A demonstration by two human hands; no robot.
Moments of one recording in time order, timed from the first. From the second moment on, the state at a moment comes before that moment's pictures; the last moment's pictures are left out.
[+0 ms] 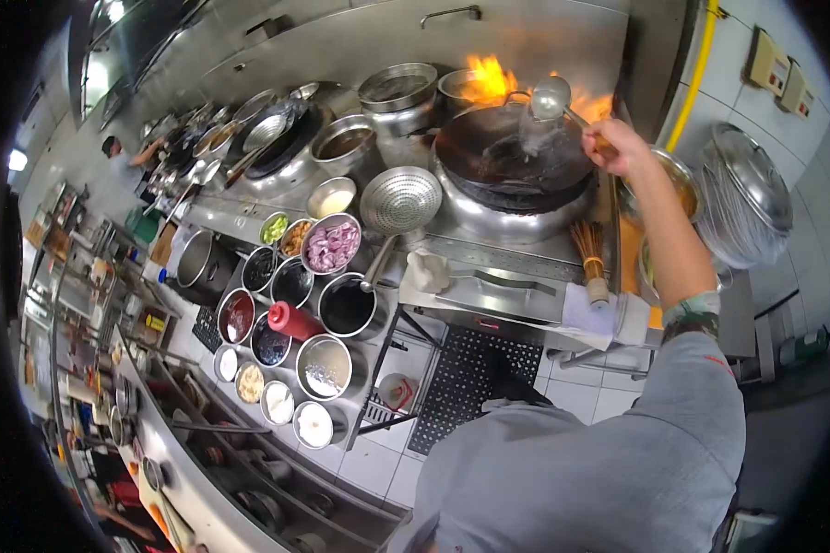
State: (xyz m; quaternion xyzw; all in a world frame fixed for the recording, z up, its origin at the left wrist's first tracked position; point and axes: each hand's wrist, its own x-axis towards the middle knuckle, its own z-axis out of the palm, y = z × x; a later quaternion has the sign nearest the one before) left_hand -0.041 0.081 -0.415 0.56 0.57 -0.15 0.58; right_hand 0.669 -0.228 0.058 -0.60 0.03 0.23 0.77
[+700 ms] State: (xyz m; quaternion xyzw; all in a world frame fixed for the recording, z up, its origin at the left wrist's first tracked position) left_hand 0.048 0.117 -0.446 0.72 0.50 -0.13 0.46; right_hand 0.602 -0.511 -0.107 -0.99 -0.03 -0.11 0.04
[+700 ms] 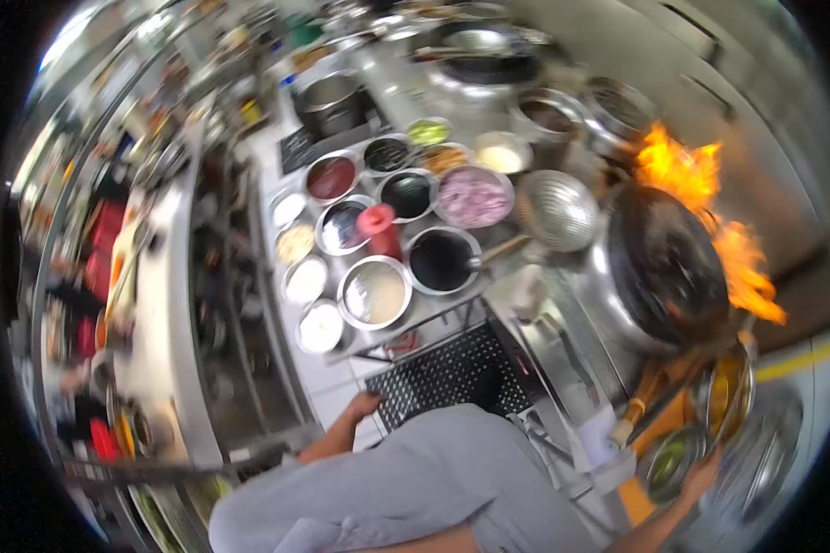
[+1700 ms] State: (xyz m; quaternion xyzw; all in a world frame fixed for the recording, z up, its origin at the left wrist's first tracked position) left_hand -0.104 -0.011 -0.473 0.54 0.64 -0.20 0.51; right_hand 0.490 -0.304 -0.020 -0.66 -0.04 0.03 0.75
